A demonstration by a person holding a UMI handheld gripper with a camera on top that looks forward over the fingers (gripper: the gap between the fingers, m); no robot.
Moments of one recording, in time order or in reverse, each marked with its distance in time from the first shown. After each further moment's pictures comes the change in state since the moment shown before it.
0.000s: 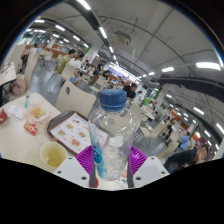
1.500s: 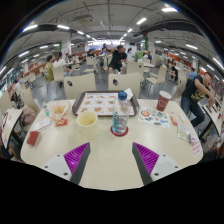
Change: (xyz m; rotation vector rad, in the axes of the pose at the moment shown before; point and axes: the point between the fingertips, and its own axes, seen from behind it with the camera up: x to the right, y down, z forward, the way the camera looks) arm -0.075 0.103 -0.178 -0.334 -0.157 0.540
